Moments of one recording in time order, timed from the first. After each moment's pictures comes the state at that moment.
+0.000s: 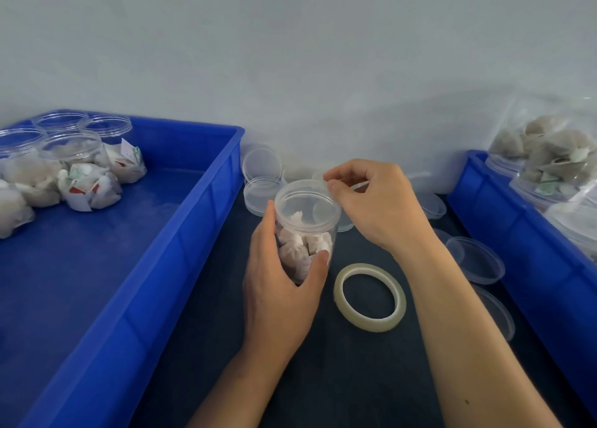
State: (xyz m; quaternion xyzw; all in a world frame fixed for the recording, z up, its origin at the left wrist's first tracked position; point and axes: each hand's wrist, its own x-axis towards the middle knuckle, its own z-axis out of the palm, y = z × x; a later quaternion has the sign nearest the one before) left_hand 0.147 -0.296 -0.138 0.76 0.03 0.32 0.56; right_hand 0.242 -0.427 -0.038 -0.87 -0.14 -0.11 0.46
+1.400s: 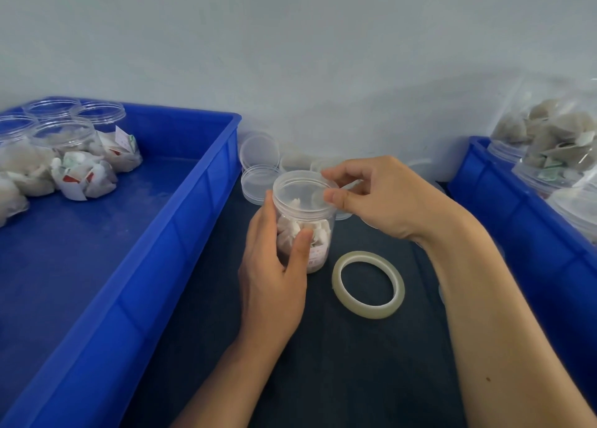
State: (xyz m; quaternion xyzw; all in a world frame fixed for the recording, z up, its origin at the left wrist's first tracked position) left_hand 0.151 -0.292 -0.142 0.76 0.03 0.31 0.57; right_hand 0.238 -0.448 -0.025 -0.90 -0.23 0.02 0.36
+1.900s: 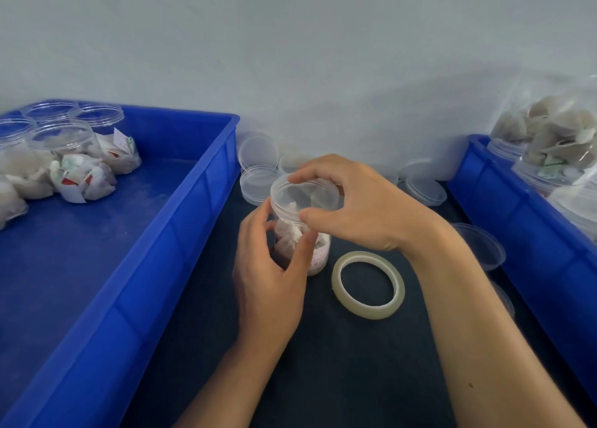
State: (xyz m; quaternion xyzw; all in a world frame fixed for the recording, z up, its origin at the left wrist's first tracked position) left_hand 0.146 -0.295 -0.140 0.73 0.05 0.35 0.59; right_hand 0.226 -0.429 -0.027 -0.88 -0.34 0.02 0.34
